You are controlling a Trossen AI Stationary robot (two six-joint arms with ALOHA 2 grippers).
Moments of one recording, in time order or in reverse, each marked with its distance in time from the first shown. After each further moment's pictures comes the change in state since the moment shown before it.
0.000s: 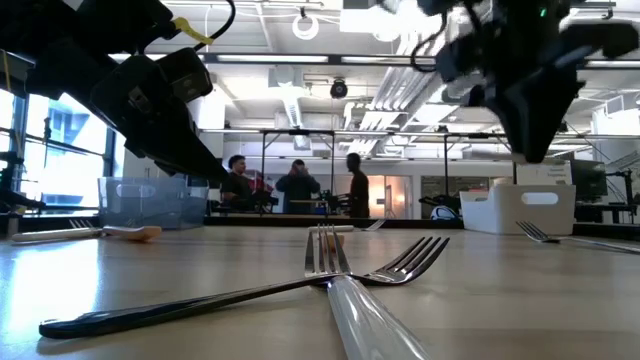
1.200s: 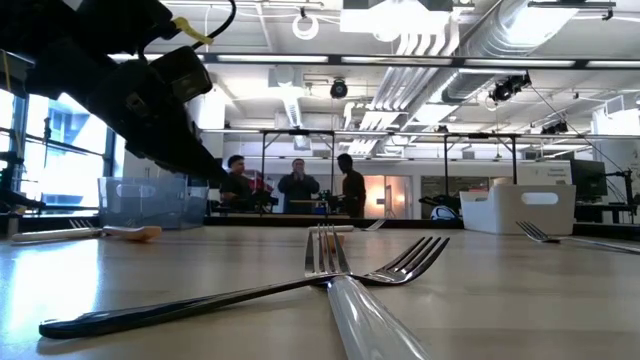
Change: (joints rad) left arm -0.003 0.000 0.000 -0.008 -0.012 0.046; right arm 0.685 0.377 0.379 -0.401 -0.138 -0.271
